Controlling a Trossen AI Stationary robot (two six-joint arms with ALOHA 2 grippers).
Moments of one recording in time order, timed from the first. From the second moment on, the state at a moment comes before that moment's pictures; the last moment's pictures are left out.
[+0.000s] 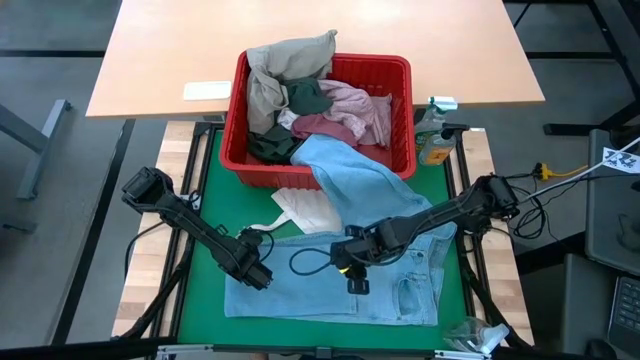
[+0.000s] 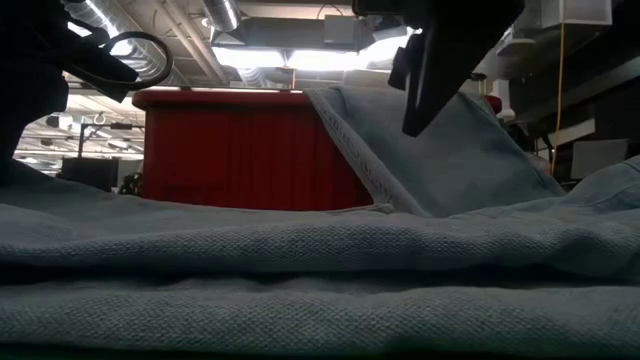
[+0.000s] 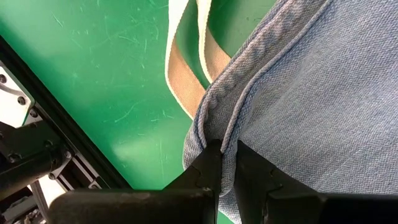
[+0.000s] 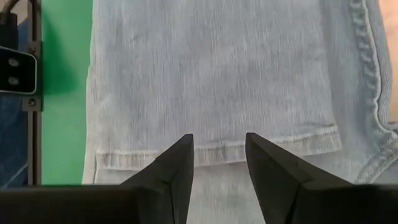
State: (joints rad) left arm -0.57 1.72 1.11 -1.27 -0.09 -1.41; right arm 0.36 1.83 1.43 -0.74 -0.05 0.36
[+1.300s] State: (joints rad) left arm -0.43 1.63 1.11 -1.37 -0.15 -1.34; right arm 0.24 1.83 1.43 -0.78 0.02 0.16
